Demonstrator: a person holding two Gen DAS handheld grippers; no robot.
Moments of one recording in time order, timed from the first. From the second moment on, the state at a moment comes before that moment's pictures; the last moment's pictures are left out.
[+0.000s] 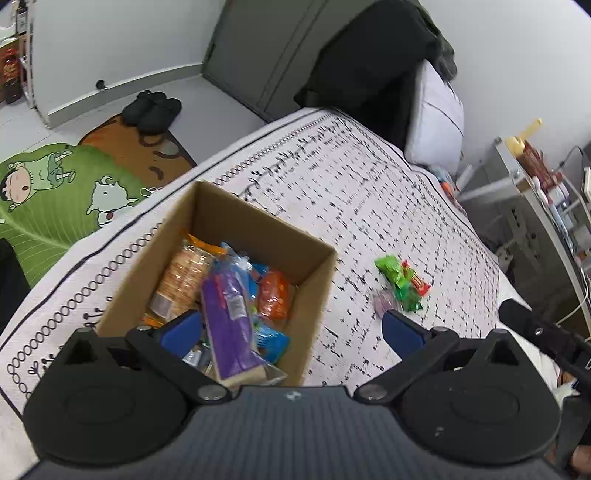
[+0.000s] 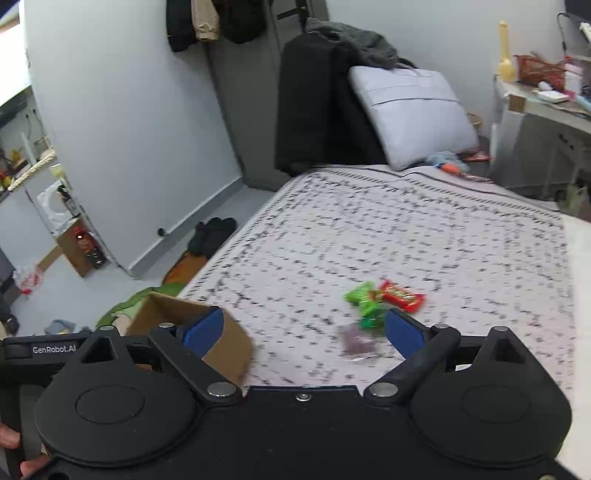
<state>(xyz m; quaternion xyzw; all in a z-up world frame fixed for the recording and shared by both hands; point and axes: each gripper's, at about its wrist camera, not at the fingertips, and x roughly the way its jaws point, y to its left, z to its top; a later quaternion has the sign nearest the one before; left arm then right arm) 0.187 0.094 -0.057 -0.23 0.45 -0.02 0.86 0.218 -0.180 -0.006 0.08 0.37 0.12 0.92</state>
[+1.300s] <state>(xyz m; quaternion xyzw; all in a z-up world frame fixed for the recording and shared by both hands) 0.267 -0.037 -0.101 -0.19 0.48 -0.05 0.85 0.300 -0.277 -0.126 0.25 0.44 0.10 0.85</state>
